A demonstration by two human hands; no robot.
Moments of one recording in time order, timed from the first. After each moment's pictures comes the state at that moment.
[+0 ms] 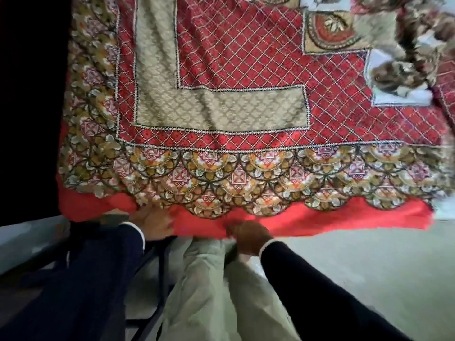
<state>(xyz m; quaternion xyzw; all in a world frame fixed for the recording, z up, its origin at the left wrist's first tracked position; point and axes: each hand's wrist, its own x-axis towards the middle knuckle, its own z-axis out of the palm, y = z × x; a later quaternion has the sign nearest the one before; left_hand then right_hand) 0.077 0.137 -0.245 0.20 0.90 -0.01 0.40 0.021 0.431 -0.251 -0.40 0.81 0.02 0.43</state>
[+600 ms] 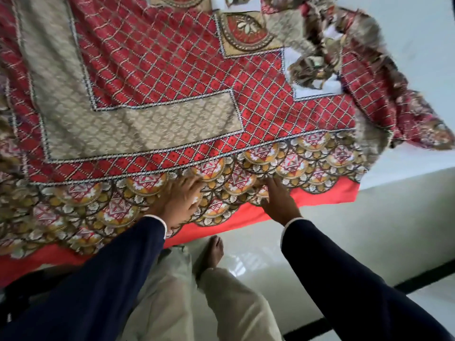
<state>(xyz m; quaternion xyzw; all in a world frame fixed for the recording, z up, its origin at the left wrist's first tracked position) -0.064 0.290 -0.268 0.20 0.95 0.13 0.23 -0.093 0.597 -0.221 0.02 0.94 -0.13 0.32</state>
